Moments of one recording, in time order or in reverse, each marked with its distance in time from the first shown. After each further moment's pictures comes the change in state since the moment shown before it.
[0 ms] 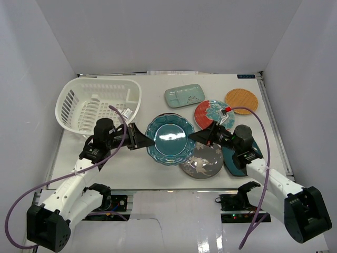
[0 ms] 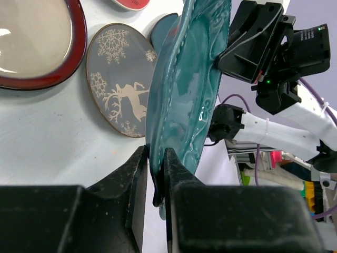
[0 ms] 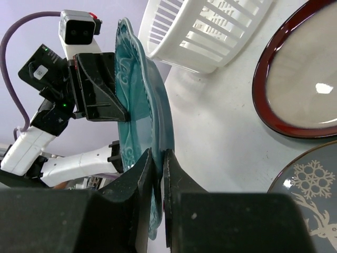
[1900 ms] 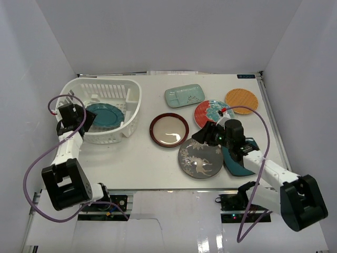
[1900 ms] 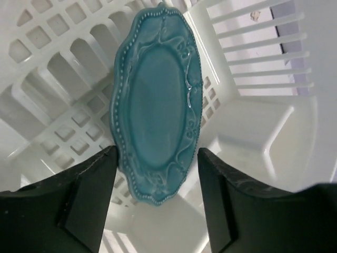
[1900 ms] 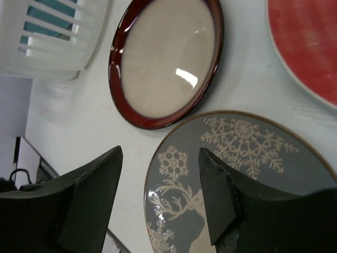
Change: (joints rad) left arm 0.685 0.445 0.216 -0.034 -0.634 -0.024; right arm -0.008 0.100 0.087 -0.418 0.336 -0.396
